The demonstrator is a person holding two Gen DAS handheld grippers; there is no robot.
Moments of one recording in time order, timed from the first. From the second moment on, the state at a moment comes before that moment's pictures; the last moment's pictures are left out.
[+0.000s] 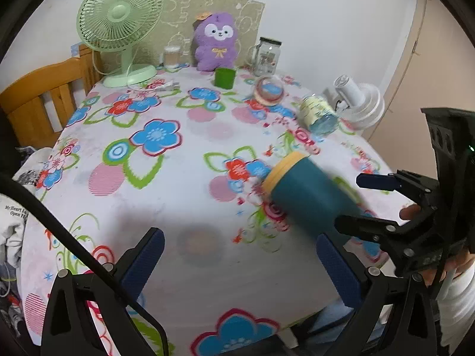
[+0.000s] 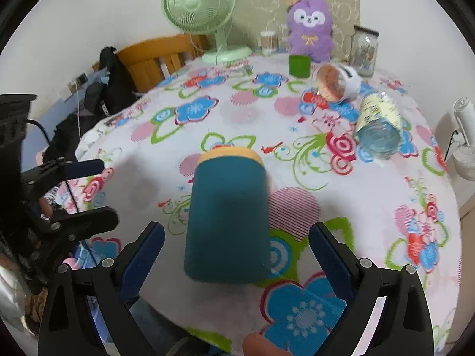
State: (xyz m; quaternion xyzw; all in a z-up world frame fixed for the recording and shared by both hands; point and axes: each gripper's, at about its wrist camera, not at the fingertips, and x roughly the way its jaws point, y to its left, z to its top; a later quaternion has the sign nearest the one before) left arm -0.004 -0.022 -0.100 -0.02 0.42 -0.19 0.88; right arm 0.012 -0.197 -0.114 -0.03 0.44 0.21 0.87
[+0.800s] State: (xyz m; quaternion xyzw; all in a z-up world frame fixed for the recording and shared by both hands) left arm 0.031 -0.105 -0.110 -0.11 0.48 -0.19 0.85; right arm -0.015 -0.308 -0.109 0.03 0.42 0.13 0.90
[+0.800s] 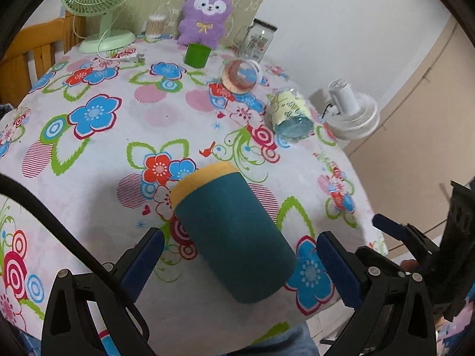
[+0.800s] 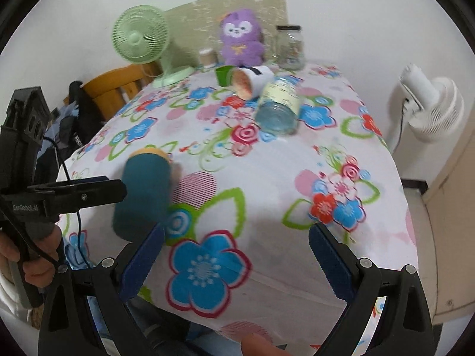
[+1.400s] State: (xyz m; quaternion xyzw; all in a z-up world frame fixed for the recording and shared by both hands) left arm 0.051 -0.130 -0.140 -0.12 0.54 -0.15 0.82; right arm -0.005 -0.327 -0.127 0.06 0.43 0.12 0.89
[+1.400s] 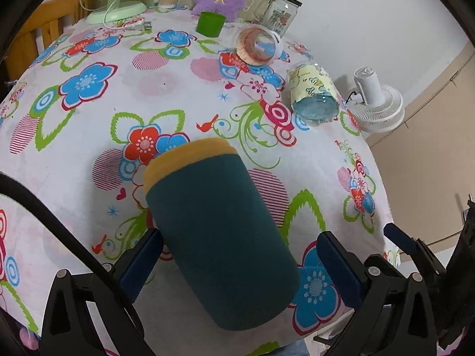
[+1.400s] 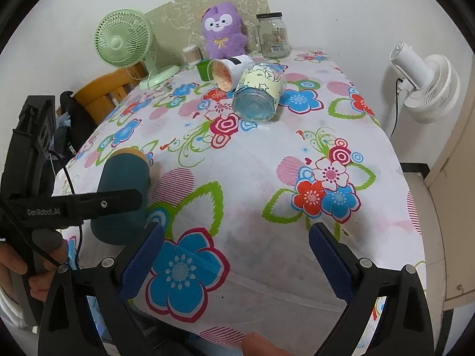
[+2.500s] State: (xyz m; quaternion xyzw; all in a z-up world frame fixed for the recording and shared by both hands) left arm 0.050 -0.088 -0.088 -0.09 0.47 -0.13 0.87; right arm -0.002 -0.289 -0.119 0.04 0.42 0.16 0.89
